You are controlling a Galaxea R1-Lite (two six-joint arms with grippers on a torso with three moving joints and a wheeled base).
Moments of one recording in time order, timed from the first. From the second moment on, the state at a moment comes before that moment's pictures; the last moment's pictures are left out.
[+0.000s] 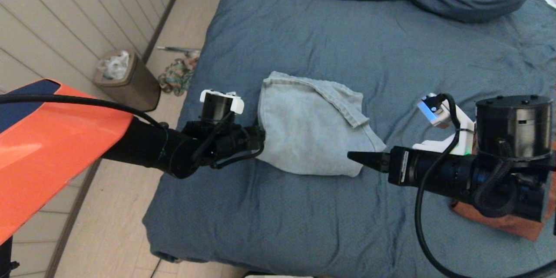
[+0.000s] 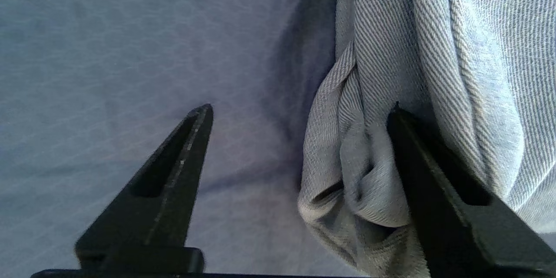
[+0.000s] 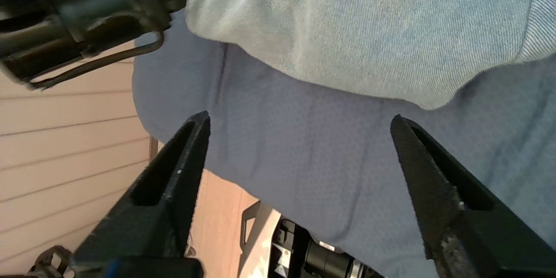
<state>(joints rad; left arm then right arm) -0.58 2.10 -1.30 -0.39 0.14 -0.38 0.48 1.44 -0.73 -0.38 0.13 0.39</state>
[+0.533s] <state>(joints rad) -0.61 2.12 -1.31 -0.38 0.14 -0.42 0.46 1.43 -0.70 -0.38 0.13 0.38</state>
